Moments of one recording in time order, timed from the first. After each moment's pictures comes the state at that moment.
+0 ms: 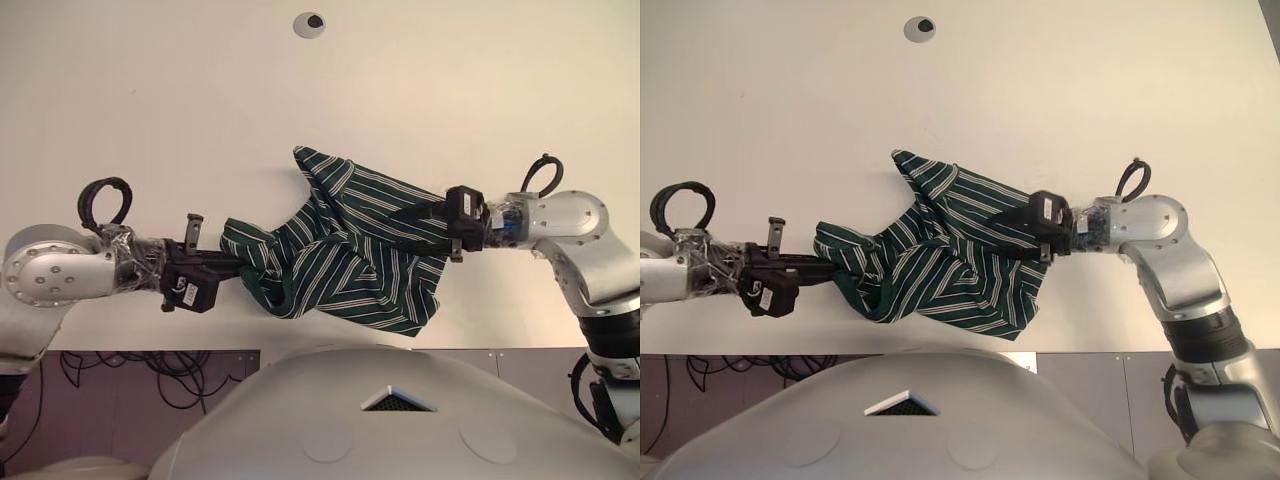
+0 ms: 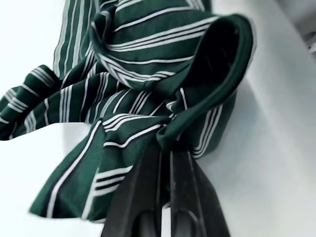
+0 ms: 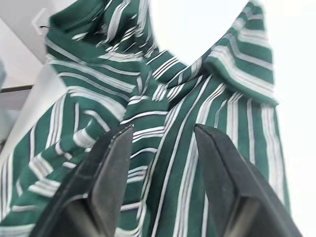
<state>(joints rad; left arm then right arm) 0.37 1.16 -0.01 -0.46 -0.07 -0.32 -1.11 -0.02 -0.74 0.23 -0.34 0.36 0.34 1.11</state>
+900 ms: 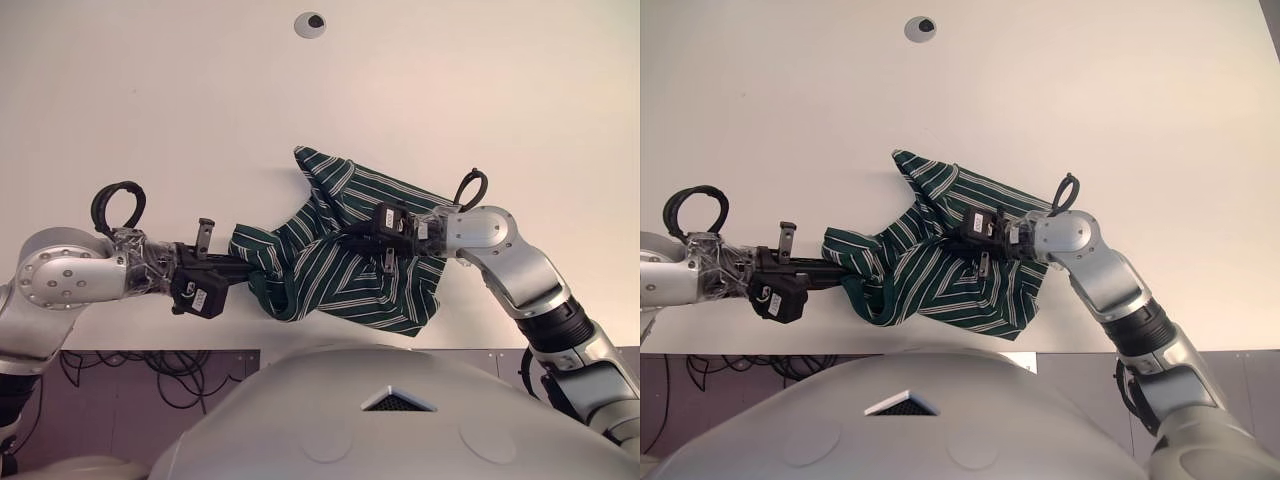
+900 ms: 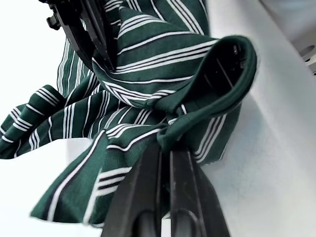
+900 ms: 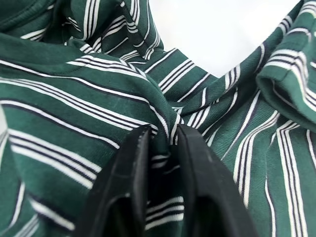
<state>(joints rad) 0.36 1.12 -0.02 -0.48 -0.06 -0.33 -1.11 -0.07 -0.56 0.49 -0.29 0.16 0.39 0.92</state>
